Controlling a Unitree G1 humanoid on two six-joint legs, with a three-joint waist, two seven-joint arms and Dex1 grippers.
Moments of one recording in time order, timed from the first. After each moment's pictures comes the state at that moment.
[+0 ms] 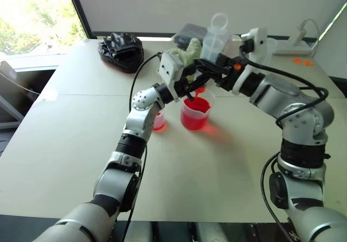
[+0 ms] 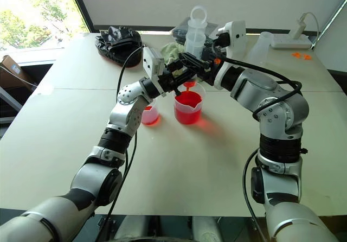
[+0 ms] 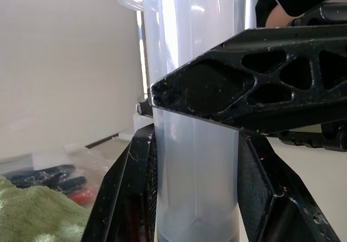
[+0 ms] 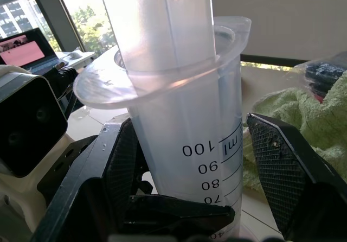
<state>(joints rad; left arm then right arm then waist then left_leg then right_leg) -0.88 0.02 -0.04 0.48 -0.29 -0.10 -0.80 -0.80 -0.43 -0.17 -0.23 0.80 0.97 0.28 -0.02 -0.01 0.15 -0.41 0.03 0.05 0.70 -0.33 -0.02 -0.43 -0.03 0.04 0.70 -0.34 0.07</state>
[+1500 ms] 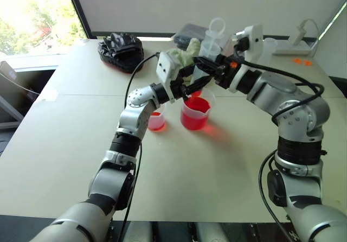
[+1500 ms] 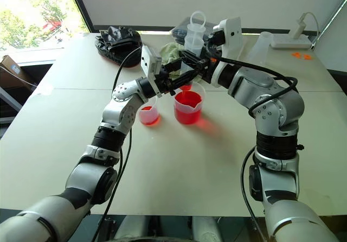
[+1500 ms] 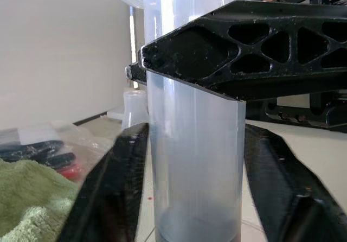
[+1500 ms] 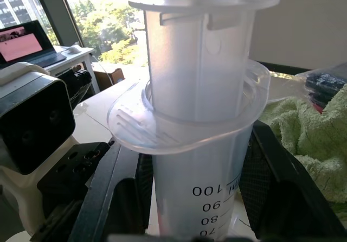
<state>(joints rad) -0.88 0.08 -0.04 0.43 -0.32 0.05 -0.85 -0.83 -0.42 -0.14 -0.22 0.71 0.95 0.34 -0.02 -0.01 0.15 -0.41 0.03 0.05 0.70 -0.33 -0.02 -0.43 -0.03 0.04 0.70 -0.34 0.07</state>
